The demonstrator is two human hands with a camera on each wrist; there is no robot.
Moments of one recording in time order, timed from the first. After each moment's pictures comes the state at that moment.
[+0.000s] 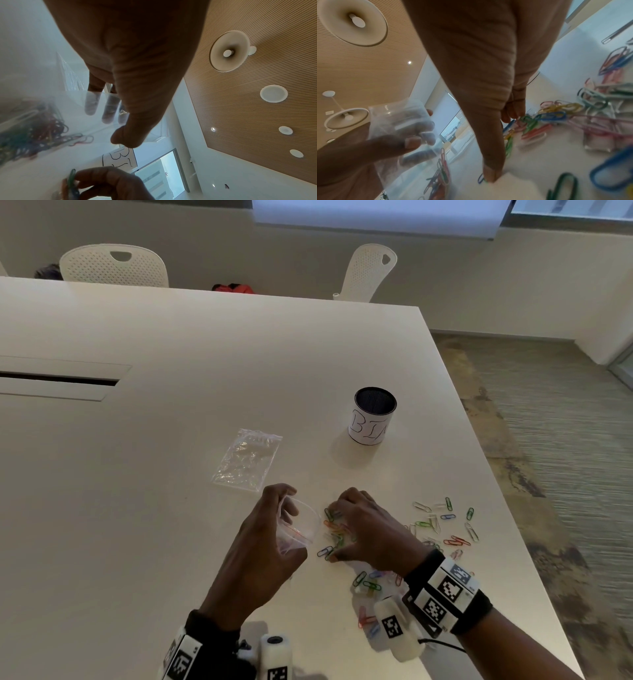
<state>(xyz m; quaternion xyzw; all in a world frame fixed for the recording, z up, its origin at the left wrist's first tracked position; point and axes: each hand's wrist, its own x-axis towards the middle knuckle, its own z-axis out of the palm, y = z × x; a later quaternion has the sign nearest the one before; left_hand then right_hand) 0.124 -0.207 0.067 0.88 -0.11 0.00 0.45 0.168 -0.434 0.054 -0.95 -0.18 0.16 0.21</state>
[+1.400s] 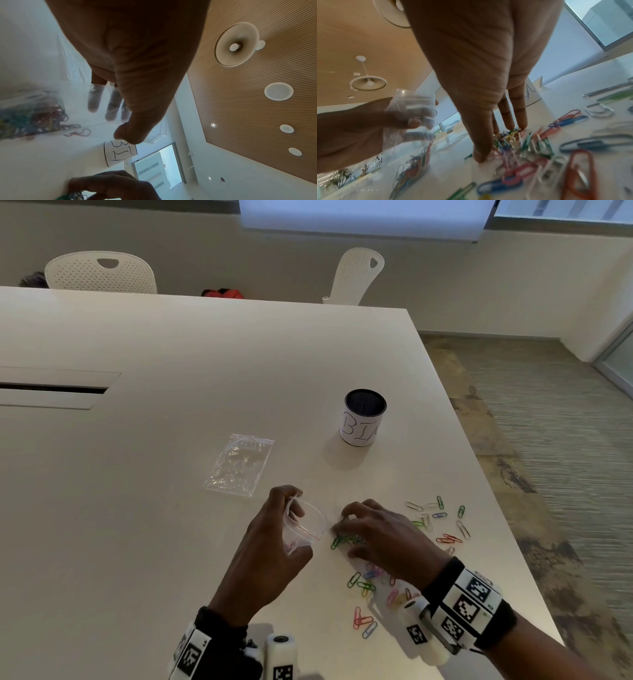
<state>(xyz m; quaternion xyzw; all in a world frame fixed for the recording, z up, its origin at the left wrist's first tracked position) 0.130 -0.222 0.064 0.88 -0.11 -0.03 0.46 0.155 -0.461 0.058 -0.95 -0.26 0.13 0.10</state>
